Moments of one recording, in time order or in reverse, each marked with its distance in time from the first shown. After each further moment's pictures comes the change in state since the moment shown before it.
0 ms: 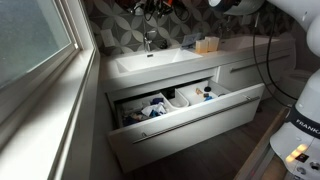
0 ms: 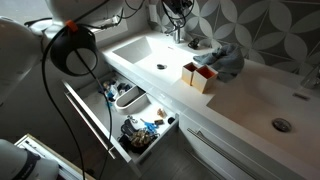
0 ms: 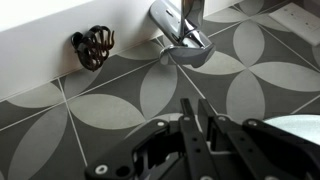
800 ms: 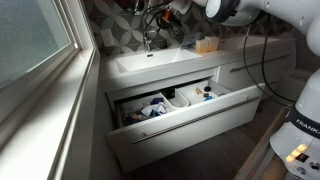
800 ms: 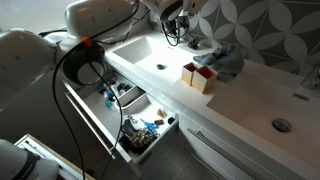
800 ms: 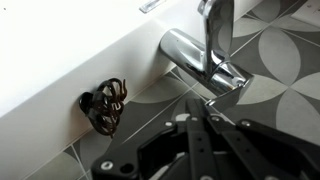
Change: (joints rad) arm -0.001 0.118 0.030 -0.028 0.068 0.093 0.116
